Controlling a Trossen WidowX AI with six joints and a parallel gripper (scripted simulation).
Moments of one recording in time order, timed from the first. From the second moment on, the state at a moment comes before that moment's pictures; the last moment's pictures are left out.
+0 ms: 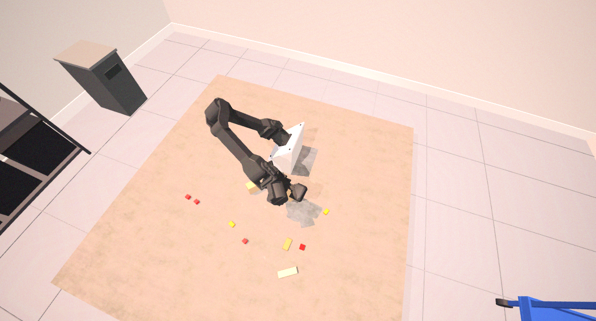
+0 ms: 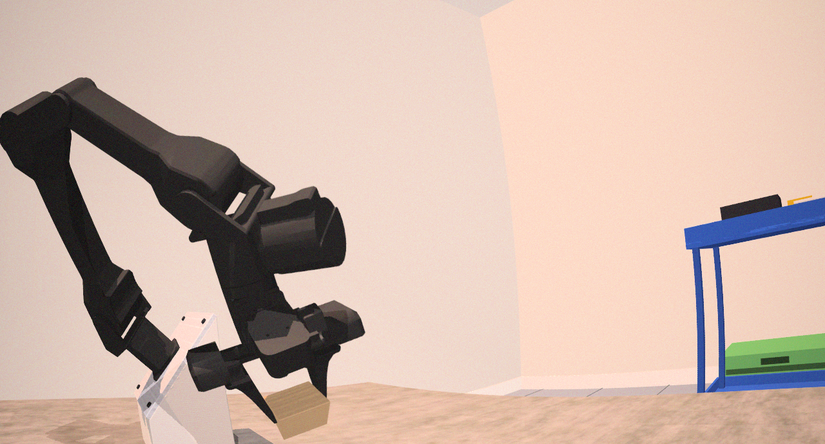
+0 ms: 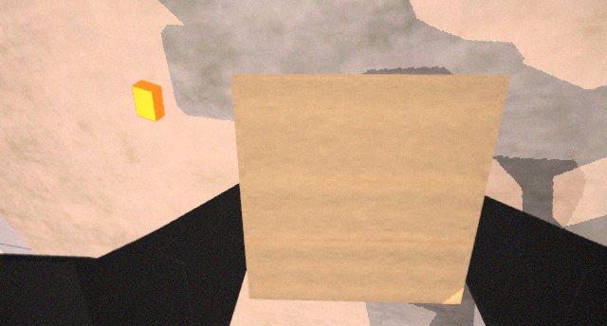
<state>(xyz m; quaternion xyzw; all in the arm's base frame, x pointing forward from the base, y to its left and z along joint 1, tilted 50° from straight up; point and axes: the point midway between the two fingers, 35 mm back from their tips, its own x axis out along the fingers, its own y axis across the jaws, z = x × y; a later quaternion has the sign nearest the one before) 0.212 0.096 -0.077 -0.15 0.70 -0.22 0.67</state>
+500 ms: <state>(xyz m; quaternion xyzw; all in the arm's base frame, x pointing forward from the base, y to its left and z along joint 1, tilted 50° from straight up) 0.212 0.102 -0.078 -0.36 0.70 -0.10 0.61</state>
